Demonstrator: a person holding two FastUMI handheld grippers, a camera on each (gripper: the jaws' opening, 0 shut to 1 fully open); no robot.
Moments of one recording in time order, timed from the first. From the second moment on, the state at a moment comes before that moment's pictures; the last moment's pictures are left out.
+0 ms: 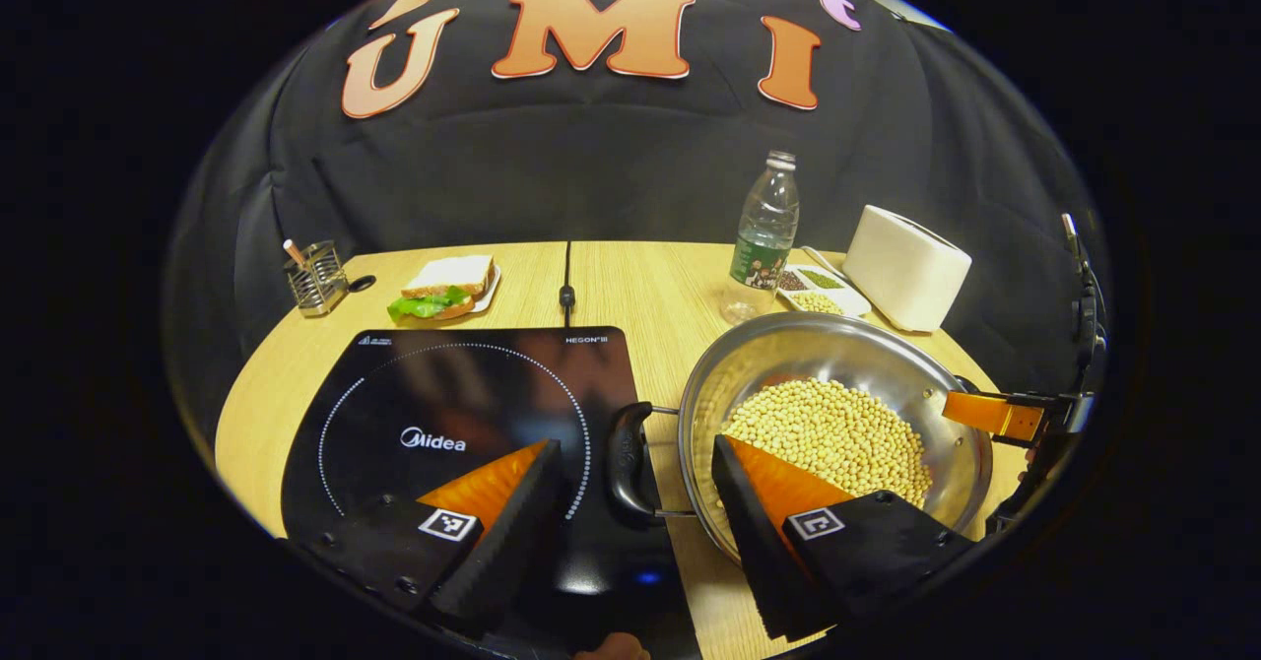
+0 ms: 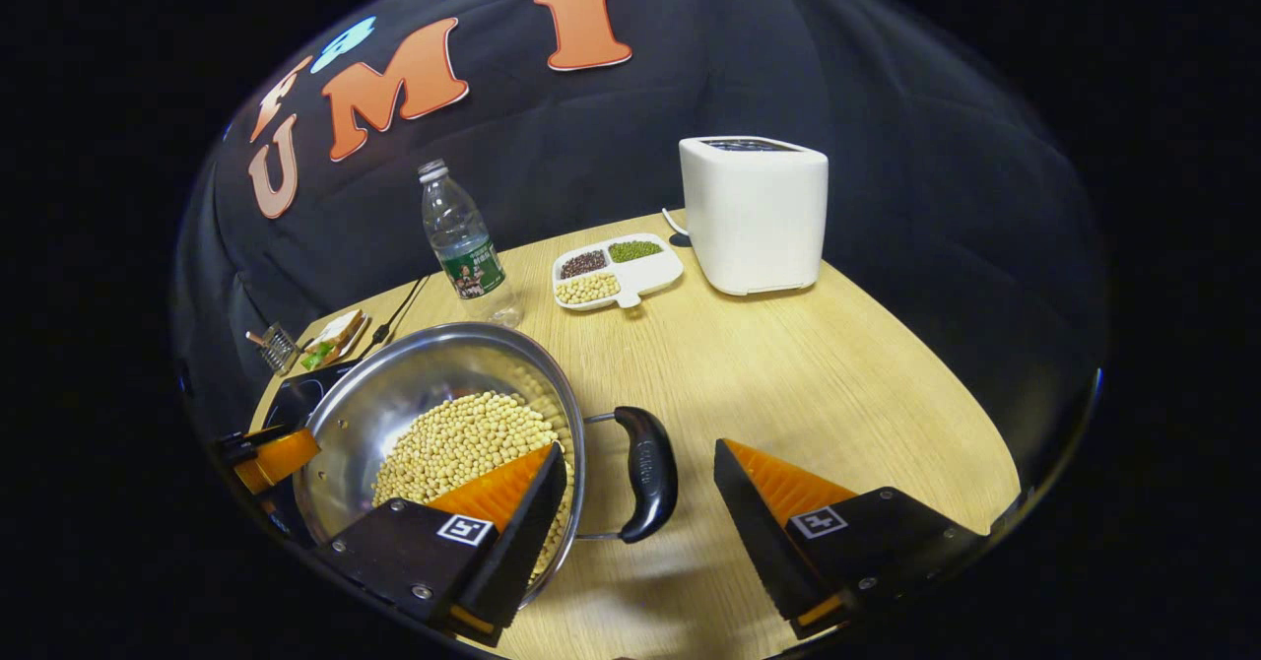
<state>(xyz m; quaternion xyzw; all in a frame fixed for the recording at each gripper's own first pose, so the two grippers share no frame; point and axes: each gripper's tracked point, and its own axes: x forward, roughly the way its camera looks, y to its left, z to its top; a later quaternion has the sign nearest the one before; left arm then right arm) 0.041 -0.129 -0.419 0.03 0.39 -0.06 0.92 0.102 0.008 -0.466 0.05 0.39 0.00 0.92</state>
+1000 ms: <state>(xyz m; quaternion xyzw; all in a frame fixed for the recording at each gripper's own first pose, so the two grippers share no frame) 0.052 -0.140 -0.432 0.02 0.40 -0.06 0.91 0.097 0.017 -0.469 0.10 0.39 -0.02 0.91</state>
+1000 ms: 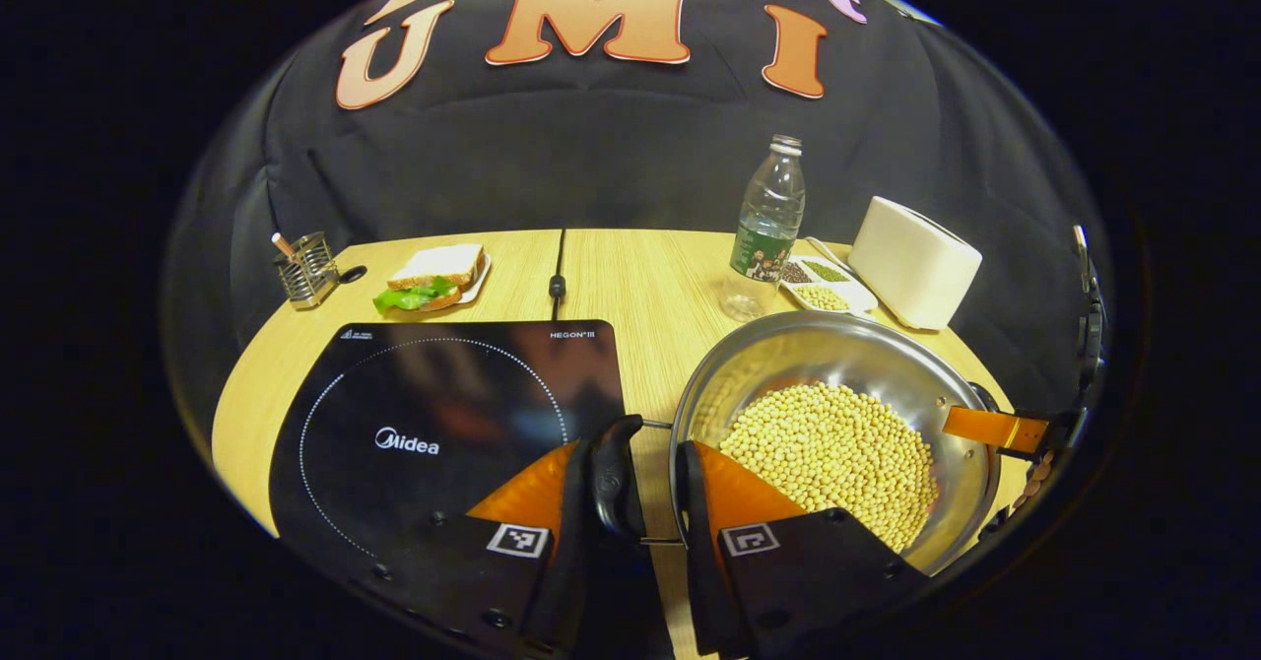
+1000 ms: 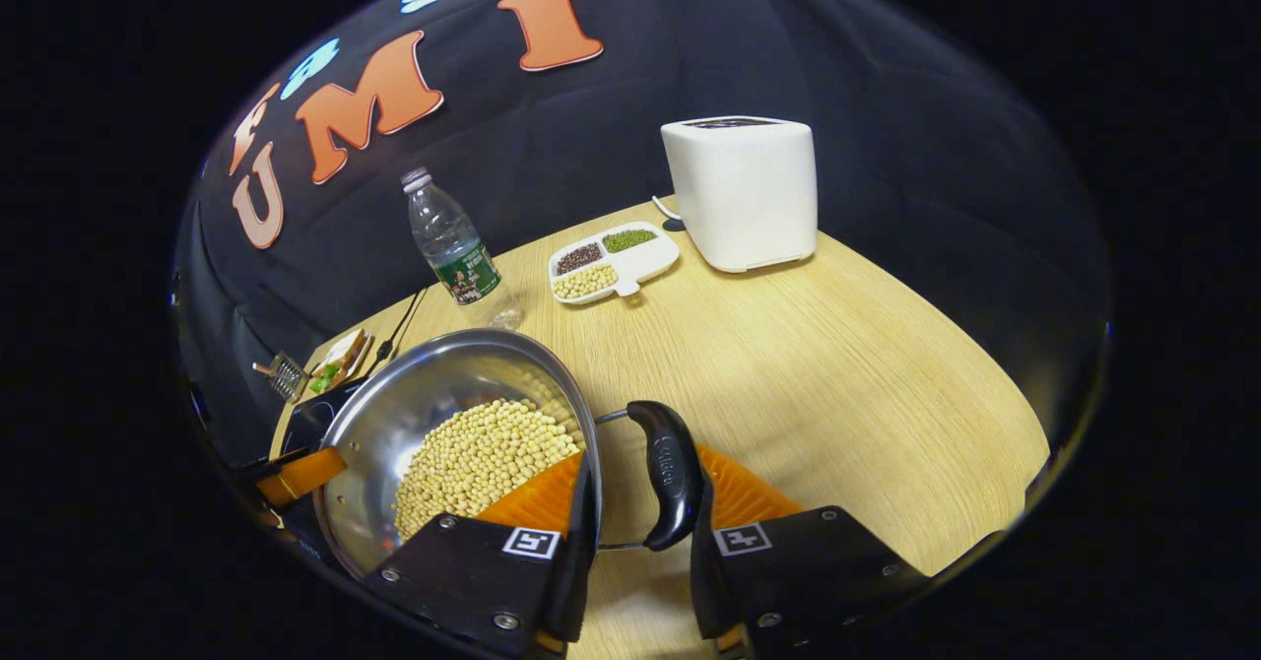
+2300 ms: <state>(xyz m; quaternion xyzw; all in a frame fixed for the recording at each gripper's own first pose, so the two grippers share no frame) 0.051 0.016 -0.277 0.00 0.33 0.01 0.95 0.097 0.187 -0.340 0.10 0.33 0.07 0.94</state>
